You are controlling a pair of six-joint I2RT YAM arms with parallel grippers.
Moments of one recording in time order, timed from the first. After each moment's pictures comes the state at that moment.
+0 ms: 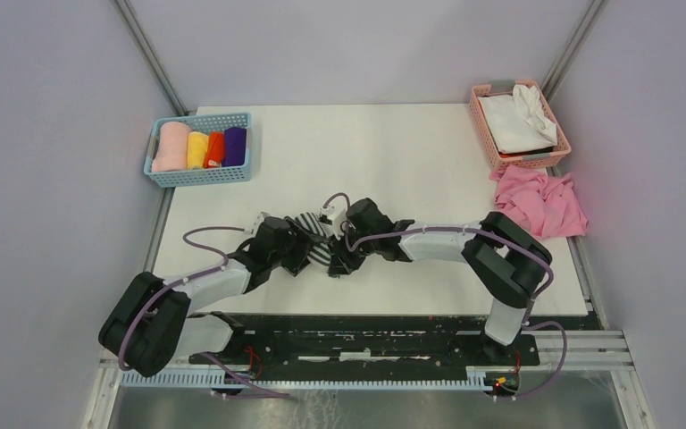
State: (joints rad) left arm -0.53 1.25 0.38 0.10 -0.02 -1.35; right arm 0.92 1.77 0.96 -0.01 -0.35 0.11
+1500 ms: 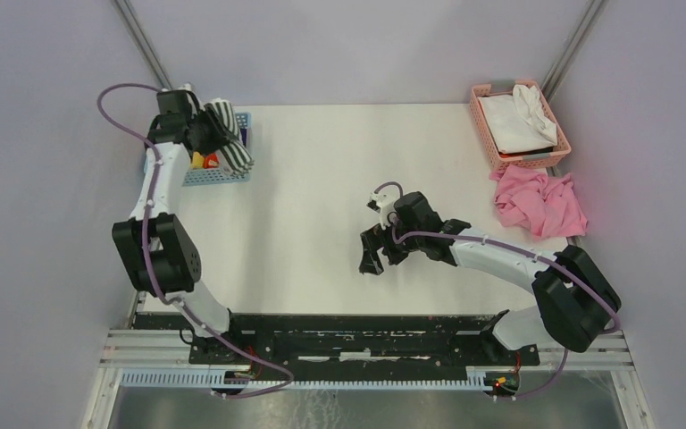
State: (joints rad) left arm 0.13 1.66 1.47 -0.53 0.20 -0.38; right arm 0.72 1.40 0.76 -0.17 -0.37 0.23
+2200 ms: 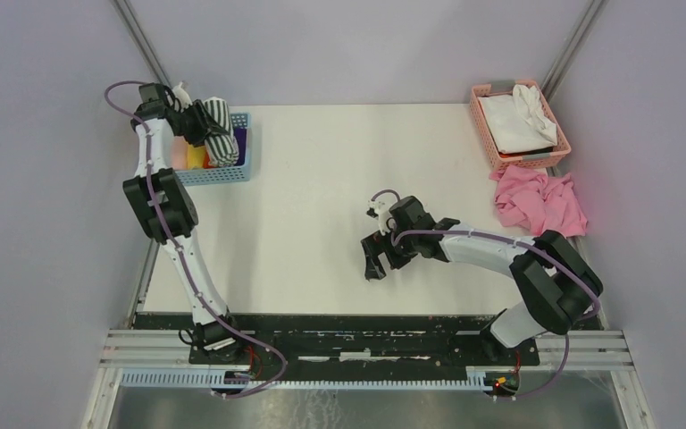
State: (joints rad) left arm 0.33 2.31 2.17 -0.74 0.62 -0.16; right arm 0.70 1.52 0.76 -0.21 -0.35 0.19
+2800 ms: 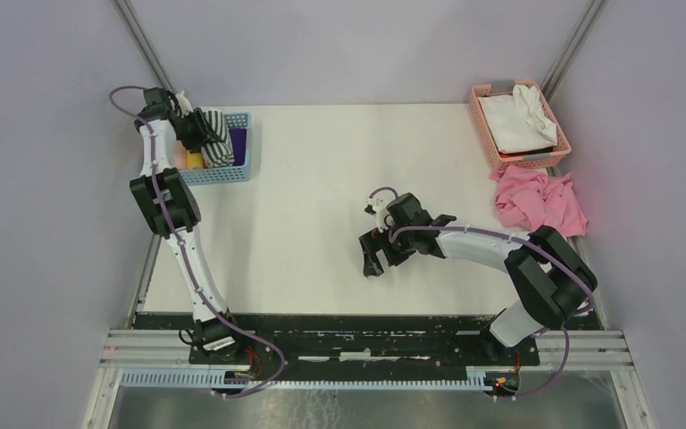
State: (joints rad) left arm 0.36 2.50 2.36 -0.86 0.49 -0.10; right arm 0.70 1.56 0.79 -0.22 -0.33 0.19
